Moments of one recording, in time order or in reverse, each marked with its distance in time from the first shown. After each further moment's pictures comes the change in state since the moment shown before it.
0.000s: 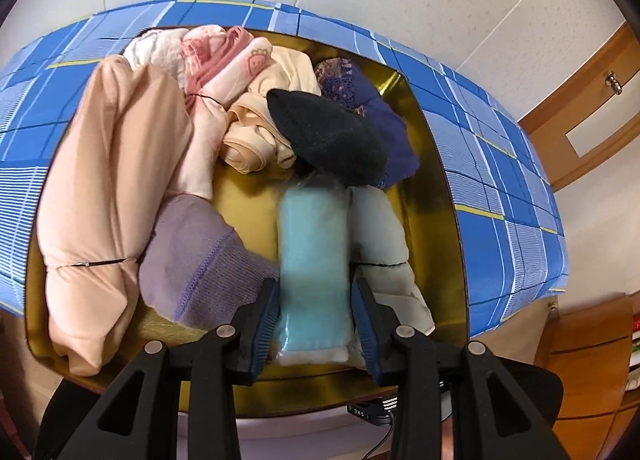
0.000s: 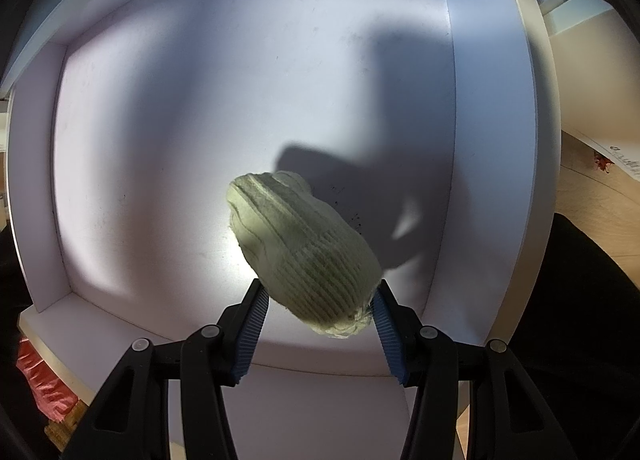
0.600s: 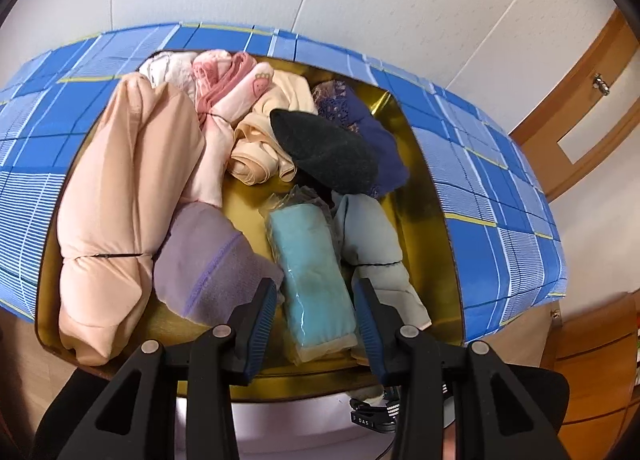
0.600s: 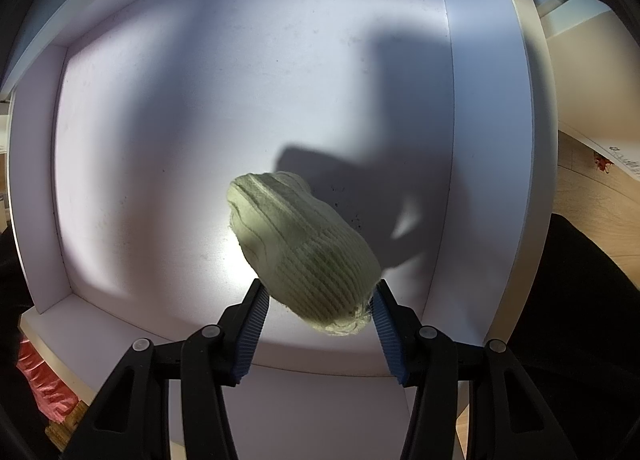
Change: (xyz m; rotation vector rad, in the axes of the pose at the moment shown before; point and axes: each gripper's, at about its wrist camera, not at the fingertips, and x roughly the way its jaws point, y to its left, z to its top) left arm -0.017 0.002 -0.016 0.030 -0.113 -0.016; right arm -0.004 0.000 -0.001 0.002 -0.006 0.003
